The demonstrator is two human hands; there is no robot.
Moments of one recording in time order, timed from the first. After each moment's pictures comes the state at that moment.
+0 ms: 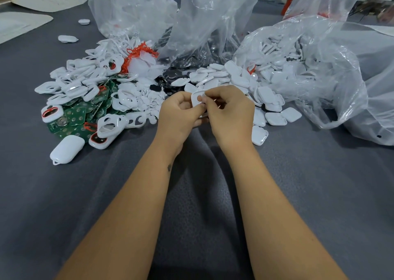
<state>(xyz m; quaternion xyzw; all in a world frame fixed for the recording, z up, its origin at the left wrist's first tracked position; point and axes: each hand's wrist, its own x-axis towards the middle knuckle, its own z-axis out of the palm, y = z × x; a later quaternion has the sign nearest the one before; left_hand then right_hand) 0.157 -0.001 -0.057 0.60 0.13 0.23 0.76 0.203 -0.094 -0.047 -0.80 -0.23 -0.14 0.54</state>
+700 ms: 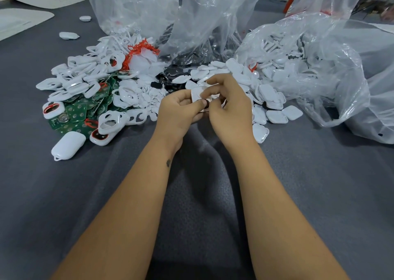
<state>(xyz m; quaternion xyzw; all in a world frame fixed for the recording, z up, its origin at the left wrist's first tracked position) 0.157 0.002 -0.058 0.58 0.11 0.22 0.77 0.204 -0.097 -0.049 -0.77 -0.28 -0.09 0.56</state>
